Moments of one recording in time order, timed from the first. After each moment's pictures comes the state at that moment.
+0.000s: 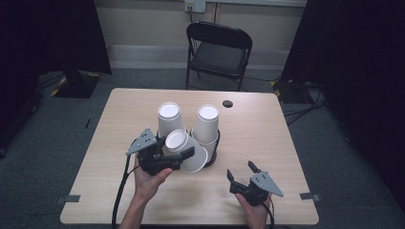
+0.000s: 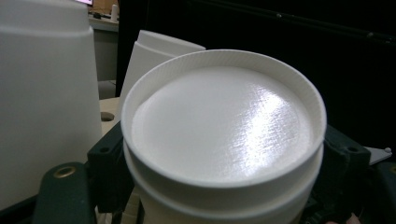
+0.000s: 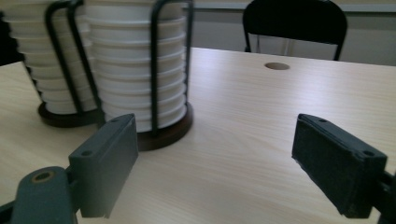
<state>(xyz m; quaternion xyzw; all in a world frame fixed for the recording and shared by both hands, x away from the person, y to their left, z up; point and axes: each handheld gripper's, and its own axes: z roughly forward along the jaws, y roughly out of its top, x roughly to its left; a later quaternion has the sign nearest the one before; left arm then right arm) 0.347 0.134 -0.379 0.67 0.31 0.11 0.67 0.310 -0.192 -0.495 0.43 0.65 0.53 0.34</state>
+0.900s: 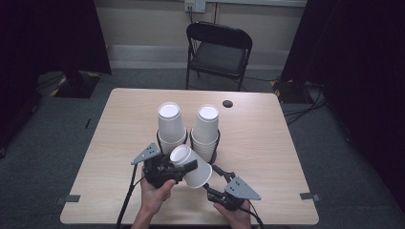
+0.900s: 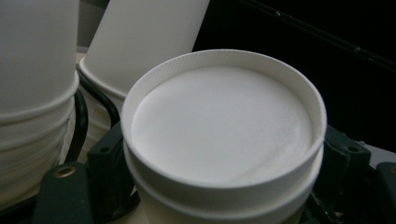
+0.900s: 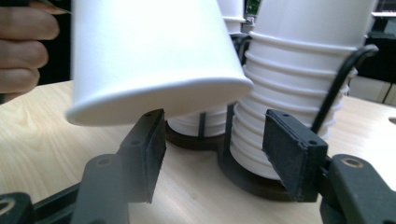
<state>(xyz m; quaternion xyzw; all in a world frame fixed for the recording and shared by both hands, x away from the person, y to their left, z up) 0.335 0.128 -0.423 0.65 0.36 0.03 0.67 0.295 -0.129 -0.488 0.28 0.70 0.60 0.28</state>
